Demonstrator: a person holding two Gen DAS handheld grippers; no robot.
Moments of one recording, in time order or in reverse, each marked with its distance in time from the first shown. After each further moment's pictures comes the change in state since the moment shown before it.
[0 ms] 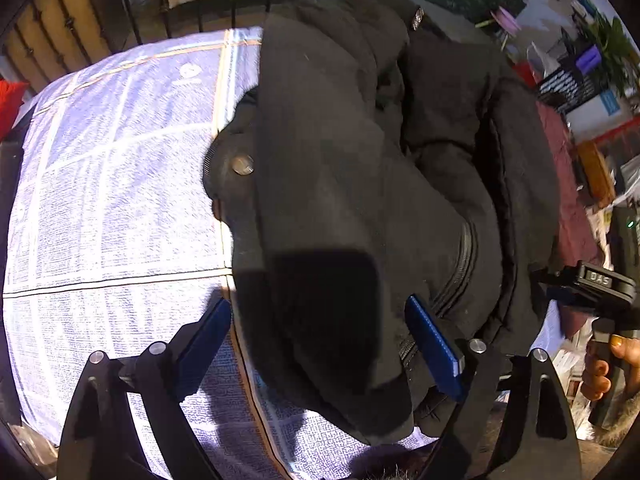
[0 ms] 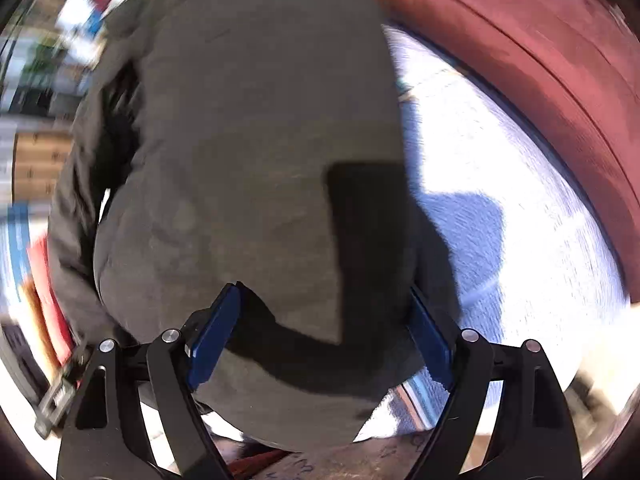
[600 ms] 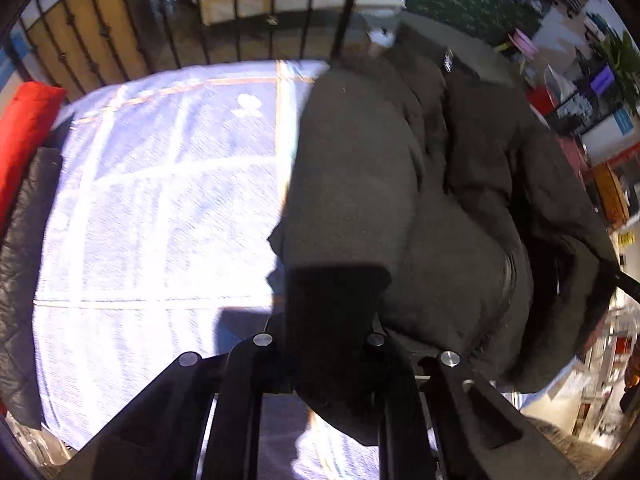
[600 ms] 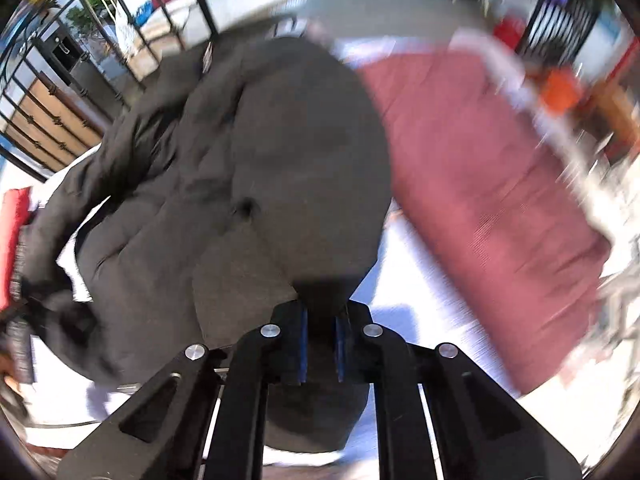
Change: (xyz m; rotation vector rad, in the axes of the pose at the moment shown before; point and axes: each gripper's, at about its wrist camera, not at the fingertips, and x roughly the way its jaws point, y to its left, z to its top) left arm -0.070 0.056 0.011 -0.049 -0.125 0.078; right arm -0.103 0.006 -0.001 -0.272 -0.365 -0.238
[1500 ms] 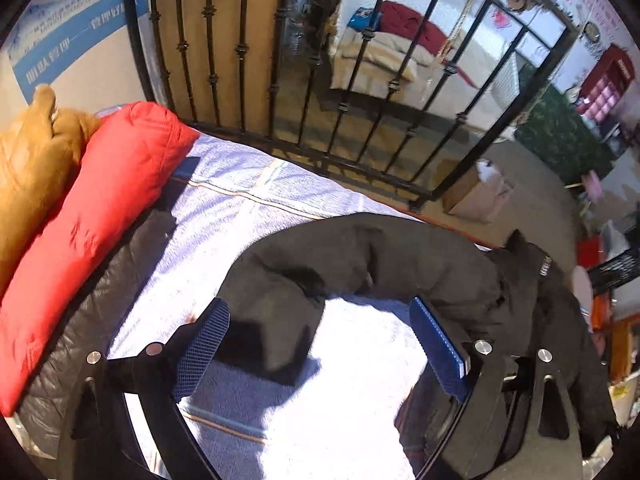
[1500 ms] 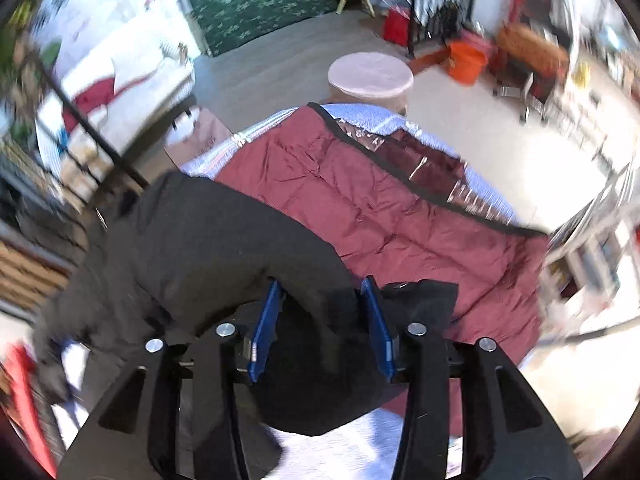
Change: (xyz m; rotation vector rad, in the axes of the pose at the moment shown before) left arm -0.047 0.181 0.080 -0.355 -0.213 0.084; right arm -0.025 -0.171 0.046 0.454 -0.118 -0.026
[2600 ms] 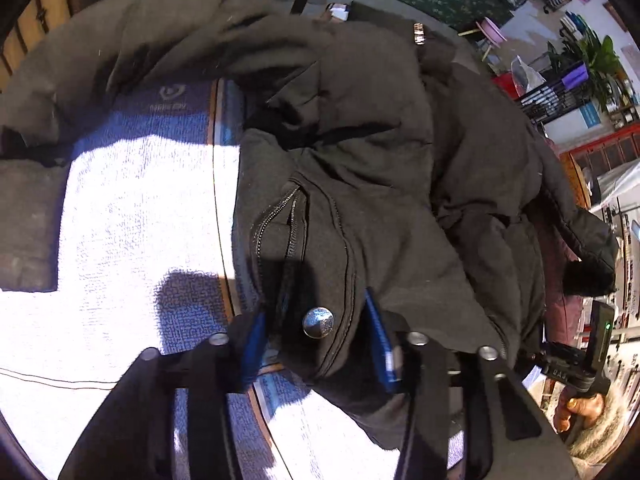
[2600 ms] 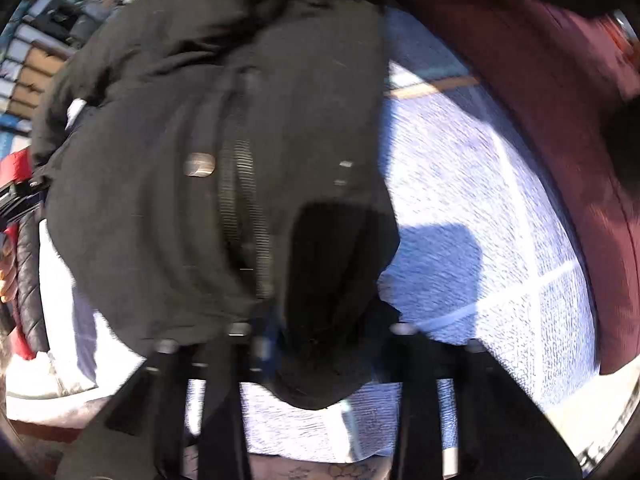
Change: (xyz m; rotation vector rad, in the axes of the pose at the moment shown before) left arm 0.086 -0.170 -0.135 0.403 0.360 -0.291; right arm 0.116 0.124 -0.208 -0.413 0.466 0.172
